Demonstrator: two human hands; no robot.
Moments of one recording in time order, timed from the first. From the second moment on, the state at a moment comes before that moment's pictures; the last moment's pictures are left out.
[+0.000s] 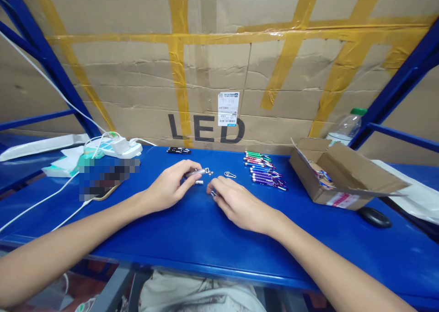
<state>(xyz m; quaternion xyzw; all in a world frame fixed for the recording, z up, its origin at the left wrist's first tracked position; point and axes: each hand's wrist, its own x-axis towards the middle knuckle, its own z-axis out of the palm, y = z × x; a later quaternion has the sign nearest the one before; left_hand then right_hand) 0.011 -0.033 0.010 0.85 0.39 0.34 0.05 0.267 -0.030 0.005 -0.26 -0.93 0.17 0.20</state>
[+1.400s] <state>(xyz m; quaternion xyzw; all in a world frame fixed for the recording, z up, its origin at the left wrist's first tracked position) 0.010 -0.033 0.010 0.86 0.39 0.33 0.06 0.267 -0.032 0.010 -0.28 -0.93 0.15 0.17</state>
